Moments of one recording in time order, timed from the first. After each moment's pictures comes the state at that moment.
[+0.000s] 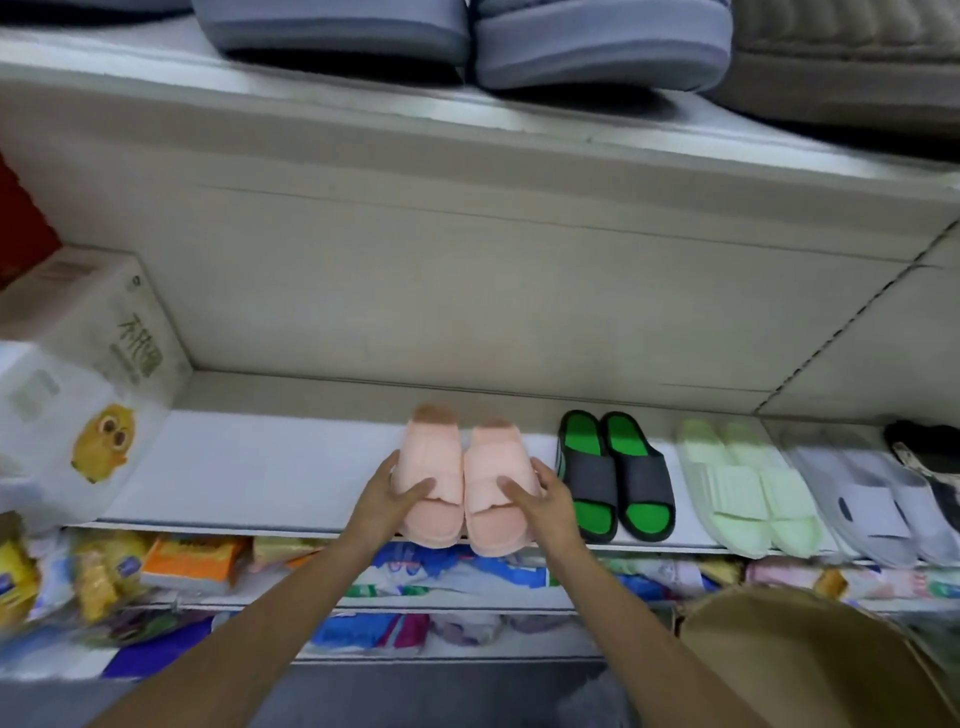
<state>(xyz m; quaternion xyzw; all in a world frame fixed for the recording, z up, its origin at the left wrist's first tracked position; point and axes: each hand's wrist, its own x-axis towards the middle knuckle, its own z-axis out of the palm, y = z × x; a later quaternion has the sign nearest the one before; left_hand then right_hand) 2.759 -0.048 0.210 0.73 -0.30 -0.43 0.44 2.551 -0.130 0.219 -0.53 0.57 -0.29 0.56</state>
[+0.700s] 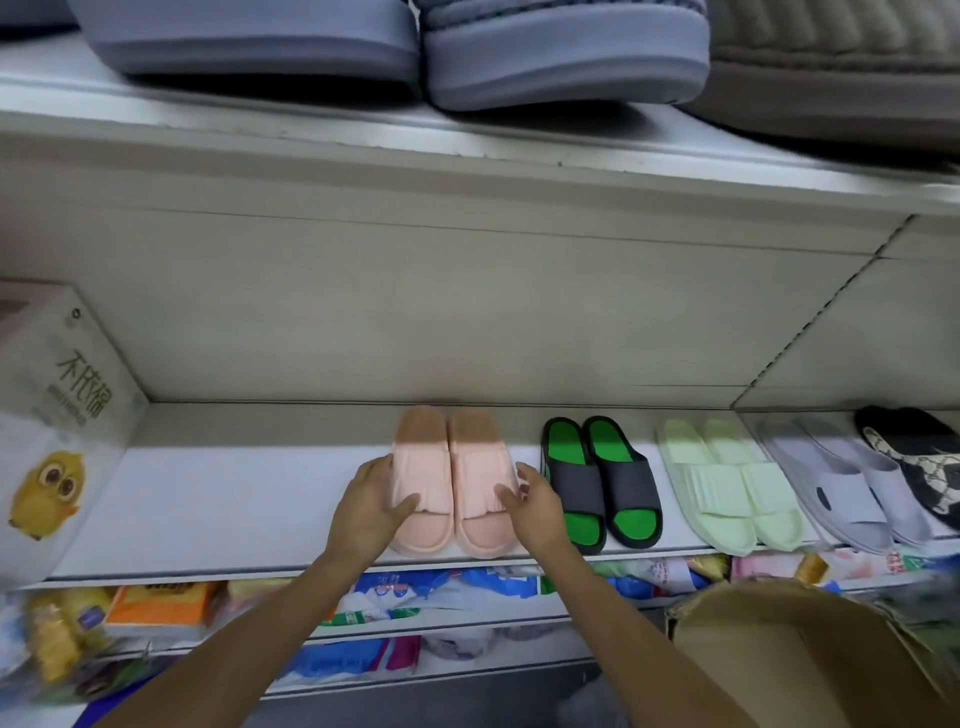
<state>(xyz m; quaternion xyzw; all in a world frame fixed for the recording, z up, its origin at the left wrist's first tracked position) 2.777 -0.074 0.199 0.77 -0.48 -0.27 0.32 2.553 -0.163 0.199 -0.63 0.61 -0.23 0.43</state>
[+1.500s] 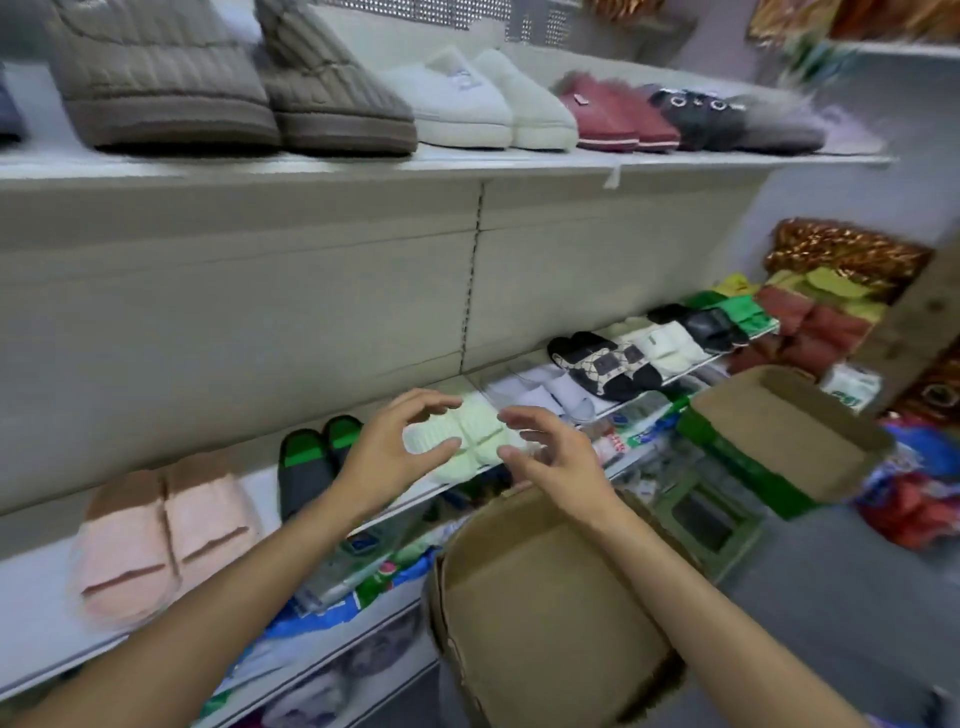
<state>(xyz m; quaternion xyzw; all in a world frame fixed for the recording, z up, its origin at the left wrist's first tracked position) 2.422 -0.097 0.371 0.36 -0.77 -0.30 0.43 2.189 -0.048 0.380 -0.68 0.53 -0.42 0.29</state>
